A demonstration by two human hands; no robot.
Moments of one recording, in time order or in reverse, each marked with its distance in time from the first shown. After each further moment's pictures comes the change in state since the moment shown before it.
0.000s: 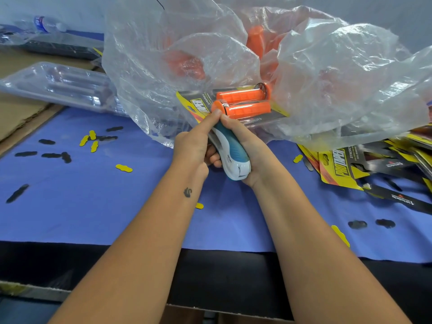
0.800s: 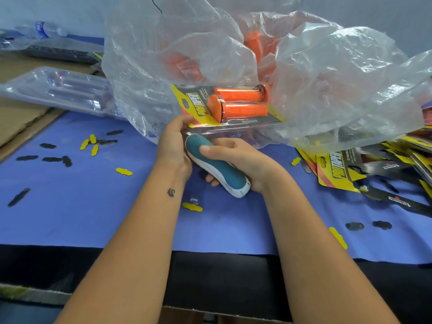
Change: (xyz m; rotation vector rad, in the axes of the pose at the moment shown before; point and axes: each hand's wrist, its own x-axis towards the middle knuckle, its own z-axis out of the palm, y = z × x) left_hand 0.011 0.016 -0.020 -0.183 -0.048 0.080; right_hand -0.008 -0.001 -0.010 -0.452 -0.177 0.033
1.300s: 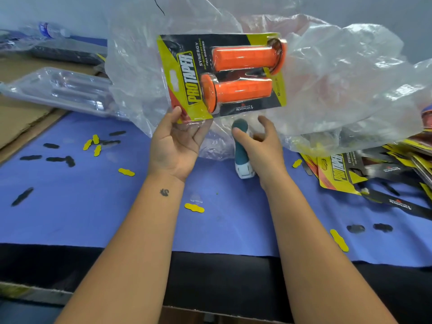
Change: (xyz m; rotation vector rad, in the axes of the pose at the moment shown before) left_hand 0.001 0.005 -0.012 -0.437 -0.339 0.084; right_hand 0.007 0.012 -0.015 -0.086 0.781 -0.104
